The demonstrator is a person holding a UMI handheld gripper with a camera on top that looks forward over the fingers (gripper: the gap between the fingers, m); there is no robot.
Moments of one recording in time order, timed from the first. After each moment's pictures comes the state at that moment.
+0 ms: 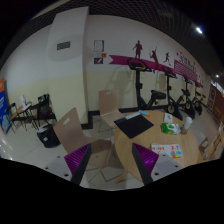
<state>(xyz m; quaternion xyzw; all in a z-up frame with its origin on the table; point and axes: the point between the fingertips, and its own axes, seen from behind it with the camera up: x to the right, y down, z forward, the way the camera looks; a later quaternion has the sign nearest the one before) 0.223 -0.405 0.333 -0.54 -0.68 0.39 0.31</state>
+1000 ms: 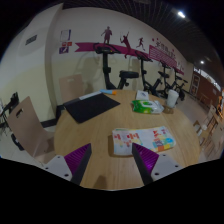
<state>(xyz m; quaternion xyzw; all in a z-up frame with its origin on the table) 0.060 -0.181 0.091 -0.62 -0.62 0.32 0.35</state>
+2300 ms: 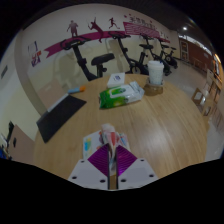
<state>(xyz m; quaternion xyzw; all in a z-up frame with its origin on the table) -0.030 -0.016 0.045 -0.73 -0.55 0.33 0.23</state>
